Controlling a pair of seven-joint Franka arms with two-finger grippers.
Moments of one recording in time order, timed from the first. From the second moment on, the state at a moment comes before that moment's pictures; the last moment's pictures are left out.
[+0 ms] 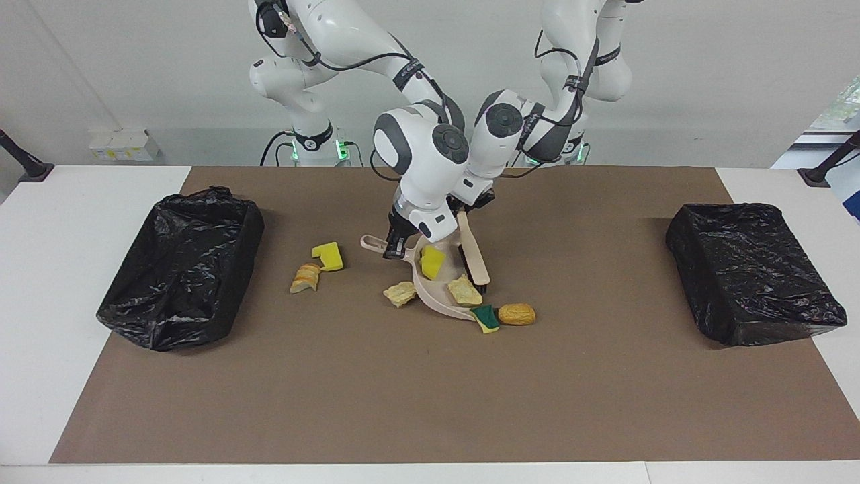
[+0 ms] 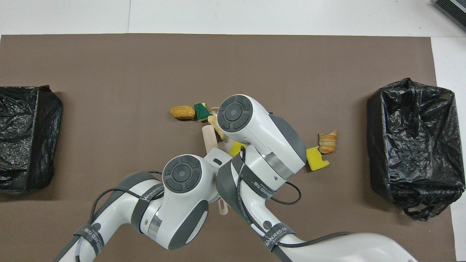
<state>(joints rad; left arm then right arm) -0.62 0.07 -0.14 -2.16 -0.28 2.19 -0.72 0.56 0.38 0.02 -1.61 -0.29 1.75 -0.83</state>
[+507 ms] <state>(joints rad) -0.47 0.01 -0.09 -2.11 -0.21 2.08 -0.54 0.56 0.38 0.02 -1.61 -0.29 1.75 -0.83</state>
